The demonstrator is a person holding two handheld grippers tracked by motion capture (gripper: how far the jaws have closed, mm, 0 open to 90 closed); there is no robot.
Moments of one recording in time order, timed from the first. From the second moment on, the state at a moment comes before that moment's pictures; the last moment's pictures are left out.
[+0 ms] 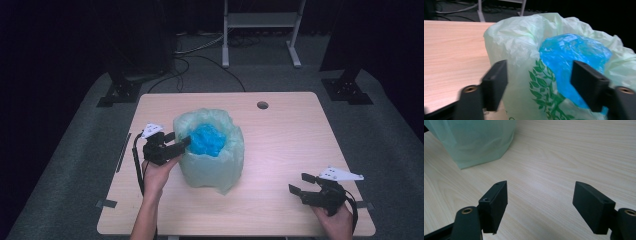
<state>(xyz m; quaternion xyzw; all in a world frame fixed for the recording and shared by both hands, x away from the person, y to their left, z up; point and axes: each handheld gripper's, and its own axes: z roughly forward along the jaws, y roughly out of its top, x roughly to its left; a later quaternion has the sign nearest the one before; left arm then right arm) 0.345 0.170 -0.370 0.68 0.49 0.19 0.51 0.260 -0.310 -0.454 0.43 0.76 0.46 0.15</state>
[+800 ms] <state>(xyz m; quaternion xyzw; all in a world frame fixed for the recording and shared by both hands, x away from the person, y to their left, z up) 0.333 0.162 -0.358 0.67 0.47 0.29 0.50 0.261 -0.299 -0.445 0.42 0.76 0.47 0.15</state>
